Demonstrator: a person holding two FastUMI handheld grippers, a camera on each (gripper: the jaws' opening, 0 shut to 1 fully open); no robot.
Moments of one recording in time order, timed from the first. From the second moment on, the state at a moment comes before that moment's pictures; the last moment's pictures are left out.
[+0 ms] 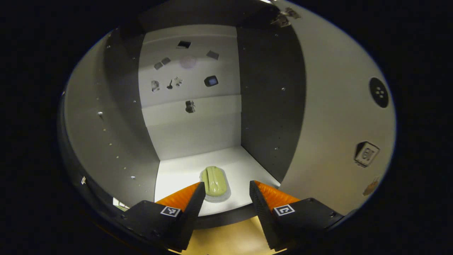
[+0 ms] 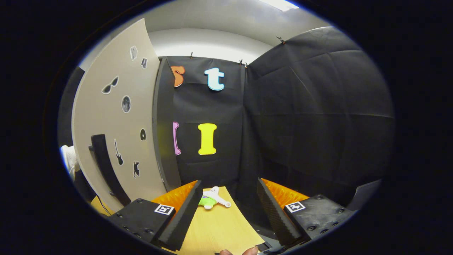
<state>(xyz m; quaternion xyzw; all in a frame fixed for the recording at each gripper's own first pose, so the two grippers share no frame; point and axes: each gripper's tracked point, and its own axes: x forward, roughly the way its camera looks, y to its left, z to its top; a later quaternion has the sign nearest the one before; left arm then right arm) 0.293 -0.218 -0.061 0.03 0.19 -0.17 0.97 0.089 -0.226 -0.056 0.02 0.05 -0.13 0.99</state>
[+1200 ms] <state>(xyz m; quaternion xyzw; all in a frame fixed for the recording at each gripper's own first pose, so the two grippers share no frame) 0.381 -0.197 -0.125 0.00 0.27 -0.12 0.96 0.122 -0.242 -0.069 0.02 0.07 -0.13 0.99</state>
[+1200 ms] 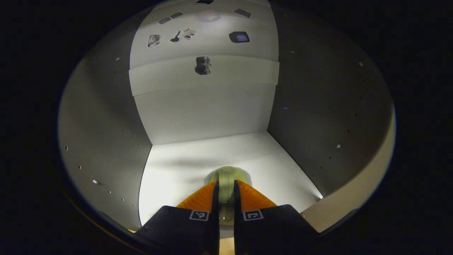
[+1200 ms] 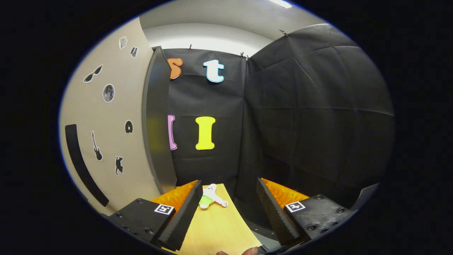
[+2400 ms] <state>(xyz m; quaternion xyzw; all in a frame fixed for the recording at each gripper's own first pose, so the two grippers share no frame) 0.100 -0.169 -0.201 0.00 0.20 -0.14 0.97 0.079 -0.154 -0.037 0.02 0.04 -0.11 0.99</state>
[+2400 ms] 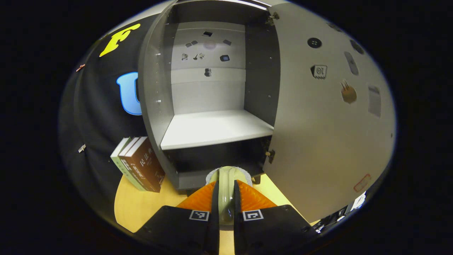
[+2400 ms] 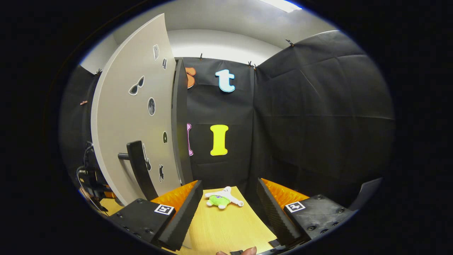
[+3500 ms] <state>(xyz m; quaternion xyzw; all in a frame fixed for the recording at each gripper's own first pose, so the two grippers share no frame) 0.035 -0.210 -0.480 0.03 0.30 -0.09 0.95 0.094 -0.156 -0.048 -0.01 0.06 -0.09 0.99</state>
